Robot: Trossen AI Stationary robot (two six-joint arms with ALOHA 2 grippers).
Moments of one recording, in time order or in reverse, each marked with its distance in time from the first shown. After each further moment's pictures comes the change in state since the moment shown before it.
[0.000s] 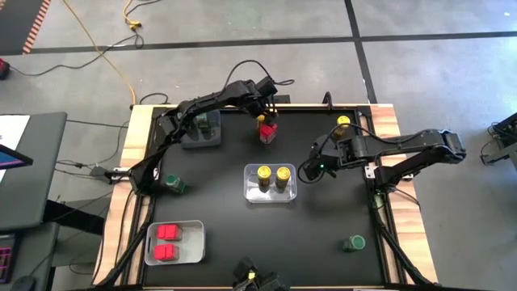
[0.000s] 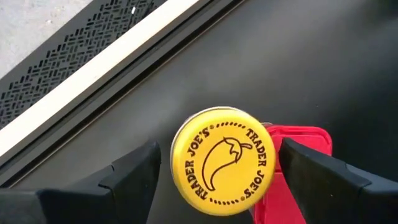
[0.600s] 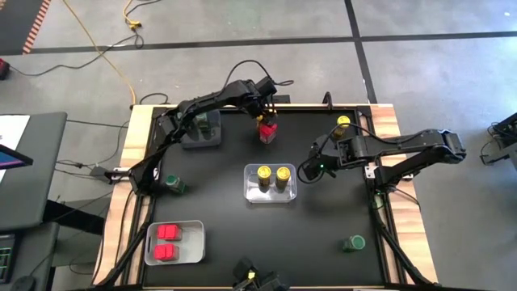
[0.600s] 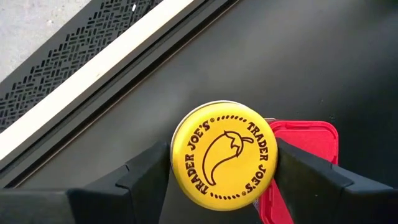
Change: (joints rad) left arm 0.004 0.000 0.000 -0.014 0.002 0.023; right arm 0.000 0.000 0.000 0.015 0.000 0.003
